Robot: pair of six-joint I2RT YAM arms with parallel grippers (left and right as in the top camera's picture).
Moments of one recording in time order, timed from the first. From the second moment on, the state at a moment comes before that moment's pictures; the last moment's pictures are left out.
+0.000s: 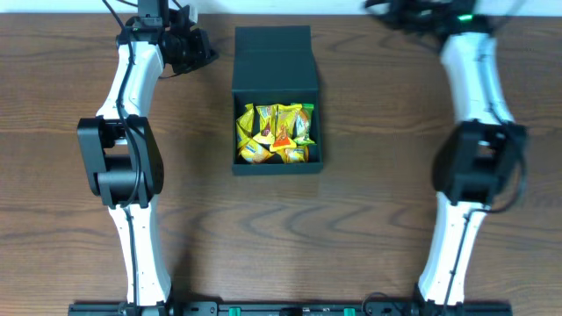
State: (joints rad) left arm 0.01 2.37 2.06 -0.71 0.59 -0.30; right arm -0.02 2.43 2.25 -0.45 -0.98 0.50
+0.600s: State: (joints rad) left arm 0.01 2.41 2.06 -0.78 0.60 -0.38; right arm 0.03 2.65 2.25 -0.58 -1.10 0.60
